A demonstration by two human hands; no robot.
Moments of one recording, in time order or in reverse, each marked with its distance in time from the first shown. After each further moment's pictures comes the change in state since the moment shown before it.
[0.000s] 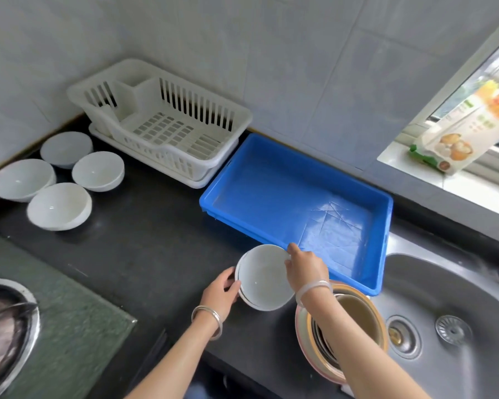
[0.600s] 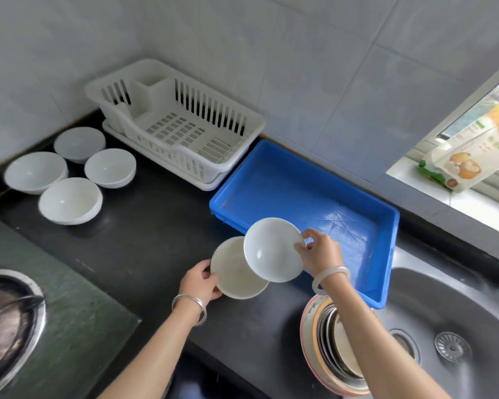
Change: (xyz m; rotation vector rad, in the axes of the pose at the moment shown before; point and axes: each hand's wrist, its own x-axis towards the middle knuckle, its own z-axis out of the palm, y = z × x) left_hand 0.011 0.012 -0.047 -0.279 0.167 -0.096; right_hand 0.018 -0.009 -0.045 0.511 0.044 0.112
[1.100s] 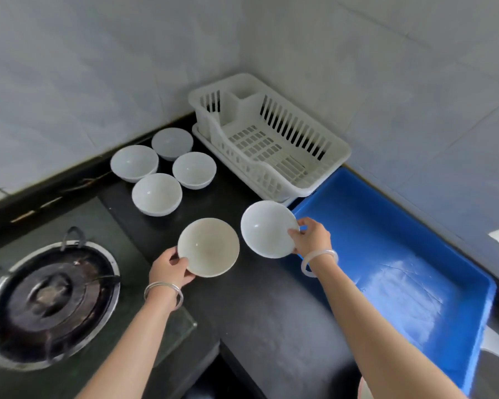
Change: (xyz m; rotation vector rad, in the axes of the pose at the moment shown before) left_hand 0.033 0.017 -0.156 -0.355 0.429 -0.012; right_hand 0.054 -0.135 0.102 0.198 -0.177 -0.067
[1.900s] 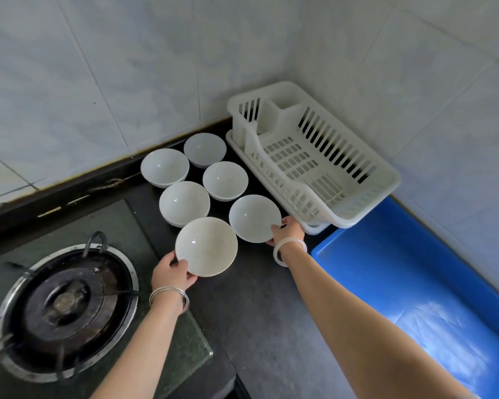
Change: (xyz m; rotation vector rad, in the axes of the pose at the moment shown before) left_hand 0.049 0.011 -0.019 -0.263 0.198 -0.045; right_hand 0.081 -0.050 0.126 0.194 -0.112 0.152
